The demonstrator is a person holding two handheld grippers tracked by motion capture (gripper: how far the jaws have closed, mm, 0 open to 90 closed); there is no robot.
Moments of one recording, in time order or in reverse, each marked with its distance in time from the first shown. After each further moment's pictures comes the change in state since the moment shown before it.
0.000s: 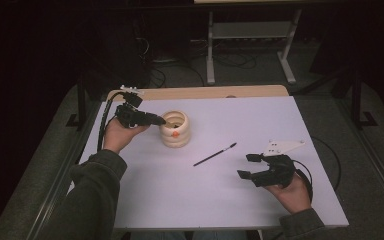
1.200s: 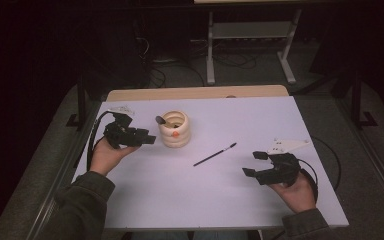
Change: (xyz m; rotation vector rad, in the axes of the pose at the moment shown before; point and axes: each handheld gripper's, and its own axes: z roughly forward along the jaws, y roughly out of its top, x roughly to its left) left arm -0.021 -0.052 -0.023 -0.022 -0.017 0.056; right arm -0.005 -0.001 -0.009 0.018 -0.083 0.008
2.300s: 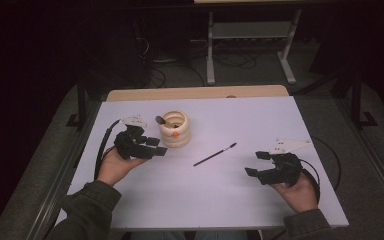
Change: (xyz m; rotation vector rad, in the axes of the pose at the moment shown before) left arm -0.041 -0.006 0.014 0.019 -0.054 0.096; right arm -0.004 -0.004 -0.002 0.017 -0.026 0.014
